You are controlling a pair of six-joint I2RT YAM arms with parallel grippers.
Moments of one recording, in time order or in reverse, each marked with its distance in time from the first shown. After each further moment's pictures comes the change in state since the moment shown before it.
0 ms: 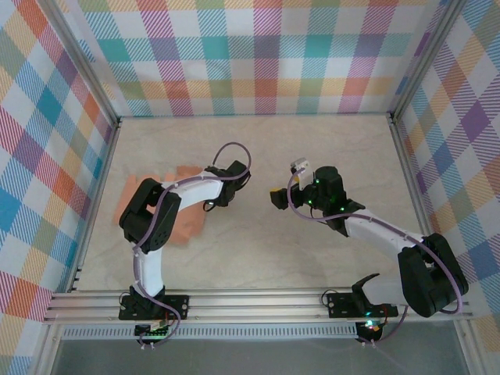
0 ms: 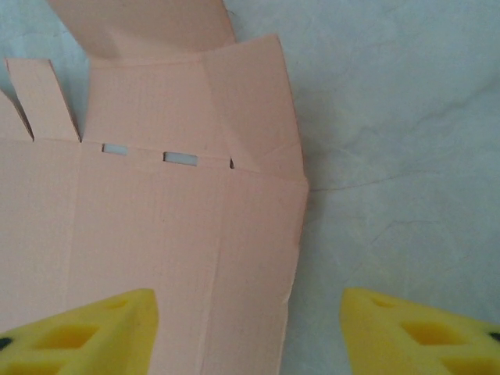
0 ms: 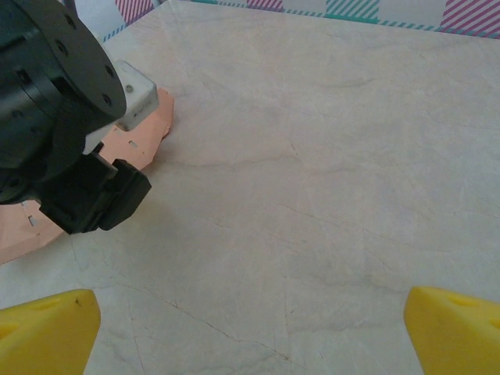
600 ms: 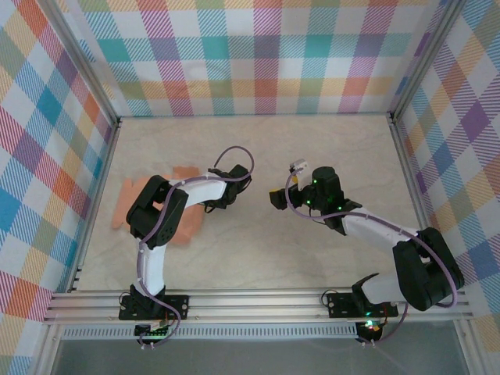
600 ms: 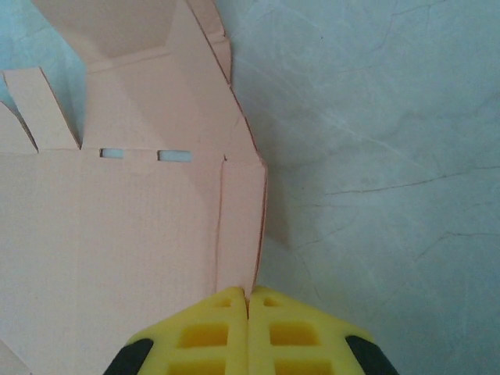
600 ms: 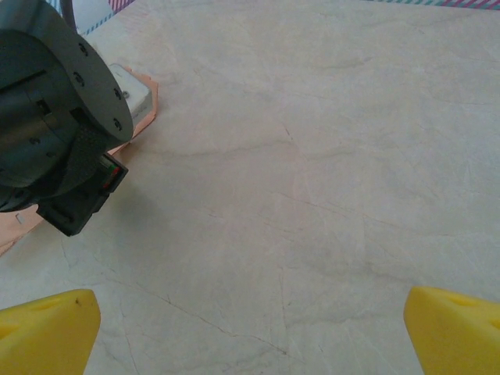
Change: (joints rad) left arm 0.000 0.060 0.009 -0.012 -0.063 0.005; right arm 0.000 0.045 0.000 0.015 0.015 0.026
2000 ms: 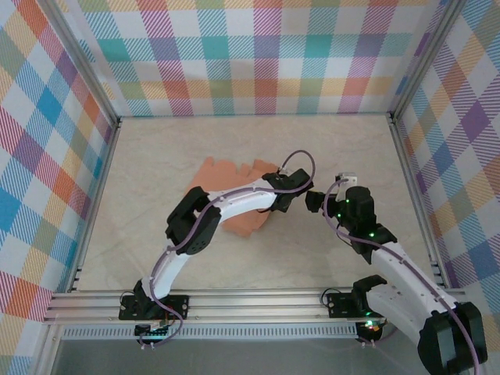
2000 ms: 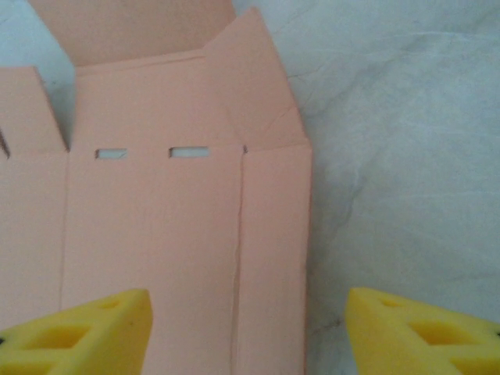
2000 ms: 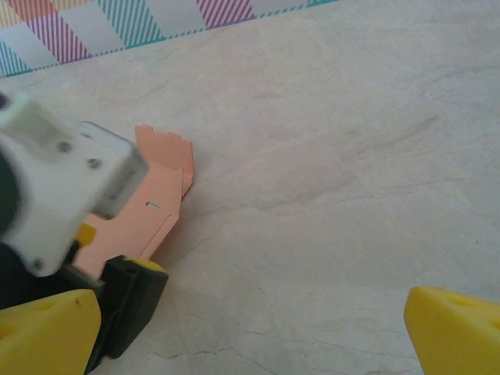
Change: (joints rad) left arm -0.339 0.198 0.487 -0.030 0.187 0.078; right arm -0.156 -0.471 -0.198 -0.272 0.274 0.225
